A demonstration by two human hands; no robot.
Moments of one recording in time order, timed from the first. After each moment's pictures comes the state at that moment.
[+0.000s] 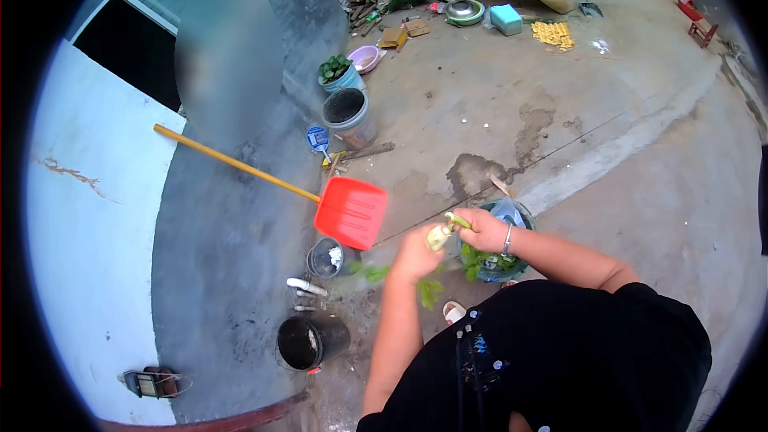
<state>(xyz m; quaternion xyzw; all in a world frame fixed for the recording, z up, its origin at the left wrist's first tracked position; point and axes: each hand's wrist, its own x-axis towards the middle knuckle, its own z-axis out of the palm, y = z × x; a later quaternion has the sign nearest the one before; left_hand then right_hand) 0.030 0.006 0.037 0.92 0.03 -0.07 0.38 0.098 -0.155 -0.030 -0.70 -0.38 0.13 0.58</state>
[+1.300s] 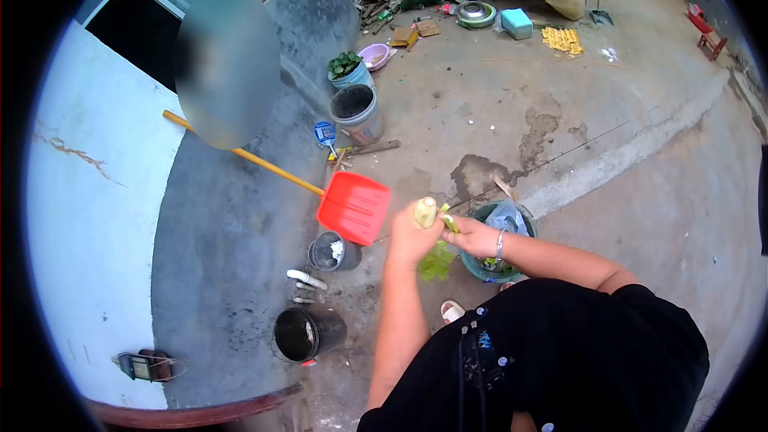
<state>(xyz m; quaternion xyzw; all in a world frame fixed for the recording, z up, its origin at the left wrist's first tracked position) 0.041 -0.005 0.058 0.88 0.05 0.12 0.45 0.083 -0.140 -0.022 -0.65 -0.37 0.27 0.60</state>
